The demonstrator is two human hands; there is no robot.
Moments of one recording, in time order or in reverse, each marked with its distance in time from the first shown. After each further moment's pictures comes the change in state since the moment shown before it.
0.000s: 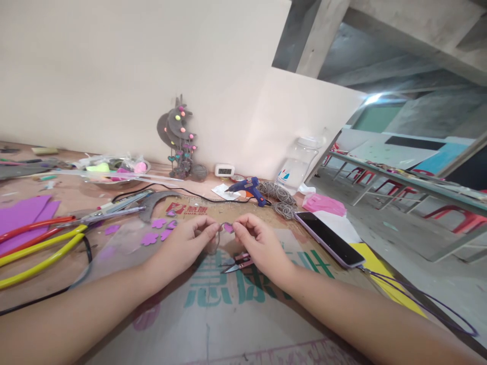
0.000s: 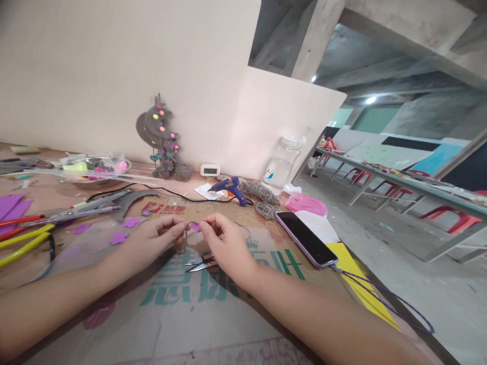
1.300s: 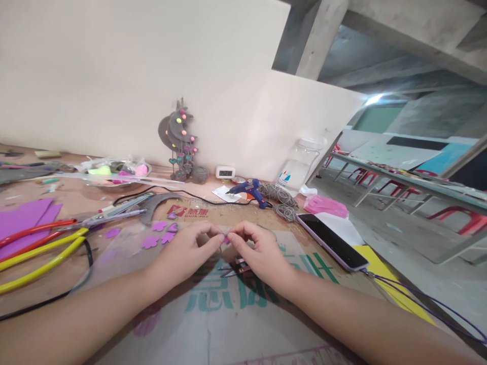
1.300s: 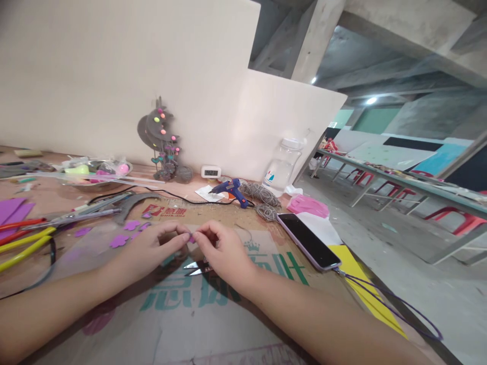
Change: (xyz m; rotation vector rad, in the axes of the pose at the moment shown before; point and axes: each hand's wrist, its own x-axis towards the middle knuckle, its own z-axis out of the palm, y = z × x) left_hand -0.003 0.009 0.001 0.199 -0.001 0.025; right_hand -0.003 -0.007 0.001 -0.099 -0.057 -0.031
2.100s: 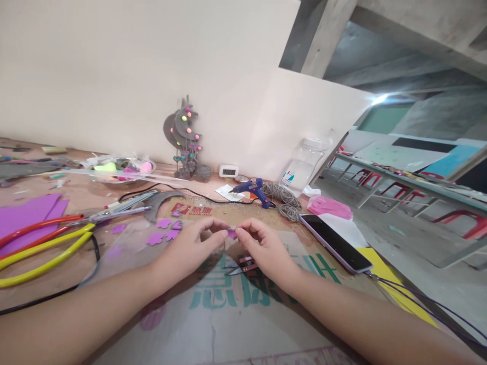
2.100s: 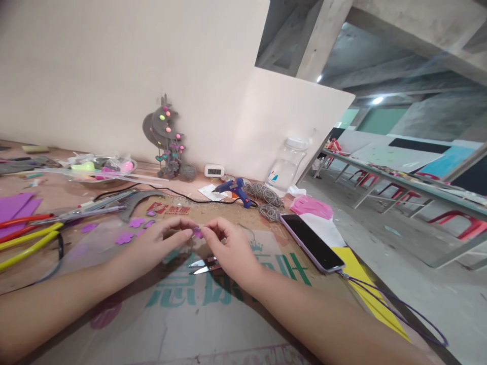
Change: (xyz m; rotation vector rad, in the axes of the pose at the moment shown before) left_hand 0.002 -0.006 0.000 -0.129 0.001 -0.035; right_hand 0.003 0.005 -0.001 0.091 0.007 0.031
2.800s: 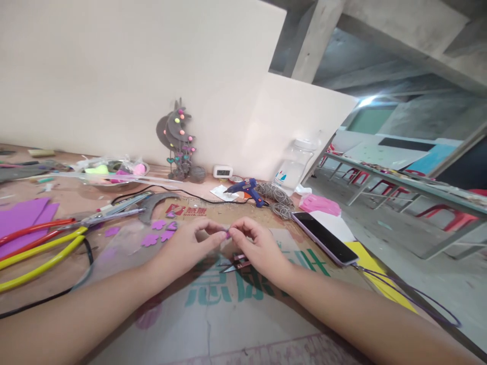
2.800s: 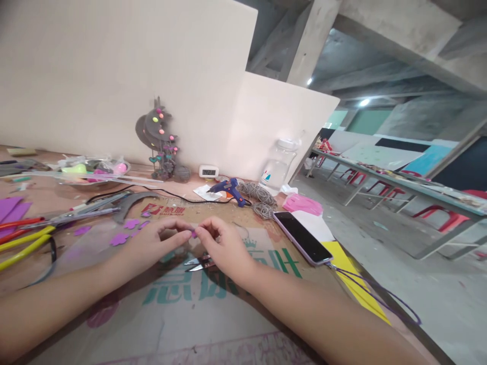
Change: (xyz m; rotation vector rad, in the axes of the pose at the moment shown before) left_hand -0.002 0.003 -0.001 0.052 0.008 0.049; right_hand -0.003 -0.004 0.001 -0.001 -0.009 -0.028
